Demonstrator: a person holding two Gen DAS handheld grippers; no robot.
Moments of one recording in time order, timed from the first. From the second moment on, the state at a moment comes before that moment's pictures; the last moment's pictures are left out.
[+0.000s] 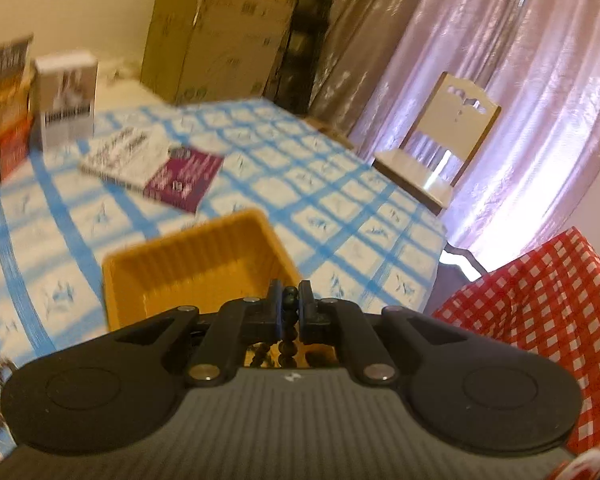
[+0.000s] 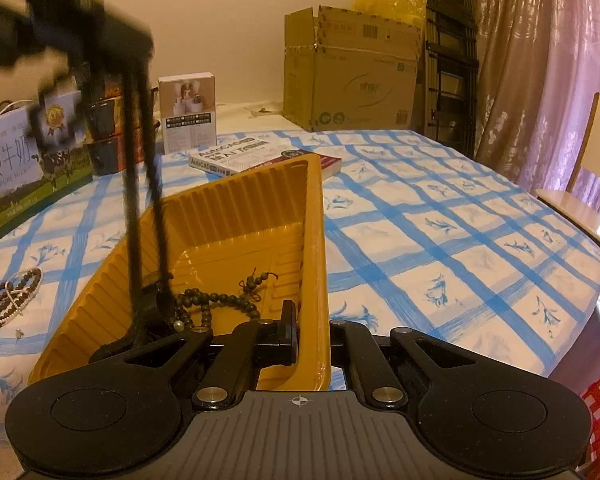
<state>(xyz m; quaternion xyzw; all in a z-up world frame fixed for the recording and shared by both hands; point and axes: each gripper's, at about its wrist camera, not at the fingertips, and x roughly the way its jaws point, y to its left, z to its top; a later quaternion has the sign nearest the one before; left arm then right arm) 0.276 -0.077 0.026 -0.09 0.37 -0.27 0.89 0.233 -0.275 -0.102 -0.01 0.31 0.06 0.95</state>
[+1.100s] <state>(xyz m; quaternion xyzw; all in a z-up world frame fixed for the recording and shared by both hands) 0.260 -0.065 -0.020 -0.11 0.37 -0.22 0.90 0.230 -0.275 -0.104 -0.02 0.32 0.06 0.95</state>
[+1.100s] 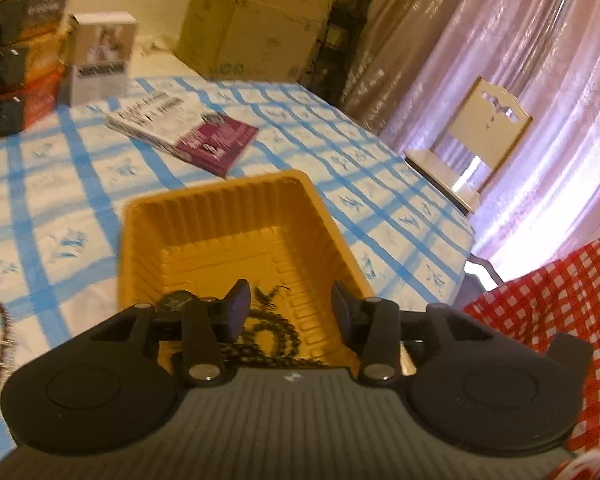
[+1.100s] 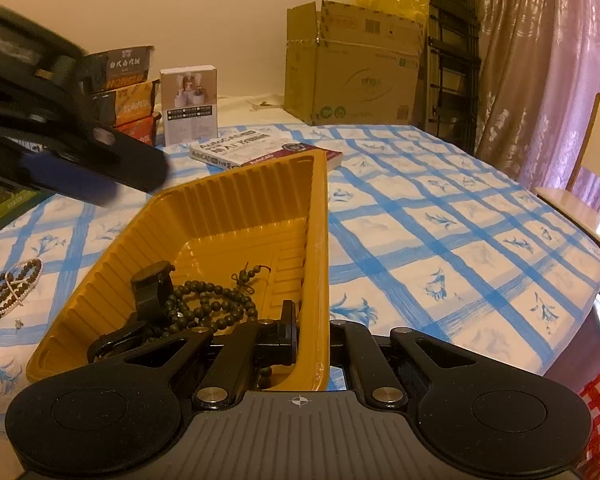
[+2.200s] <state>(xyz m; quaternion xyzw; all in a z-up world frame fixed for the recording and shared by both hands) 0.155 0.071 -0.099 -0.02 0.43 0.01 0.90 0.230 -0.272 -0.103 -0.04 0.34 0.06 0.94</state>
